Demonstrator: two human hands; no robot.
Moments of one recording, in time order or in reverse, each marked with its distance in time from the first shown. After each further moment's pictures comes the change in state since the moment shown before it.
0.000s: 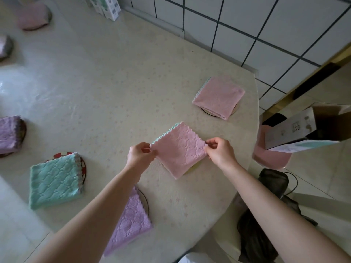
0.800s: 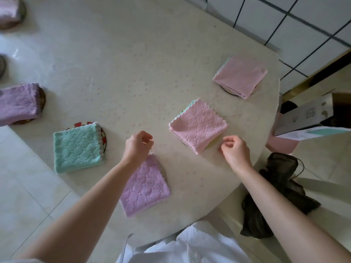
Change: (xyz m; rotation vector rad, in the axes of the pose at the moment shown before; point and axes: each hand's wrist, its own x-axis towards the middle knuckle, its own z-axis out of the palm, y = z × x) left_hand -0.022 -0.058 -0.054 0.302 0.084 0.164; right_hand -0.067 0.023 0.022 -0.081 0.089 0.082
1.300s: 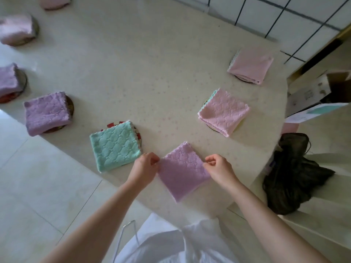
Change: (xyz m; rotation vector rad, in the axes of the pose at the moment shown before) left_hand -0.034 -0.120 -0.073 0.185 -0.225 0.214; right_hand -0.140 -0.017 0.124 -0.061 -0.164 0.030
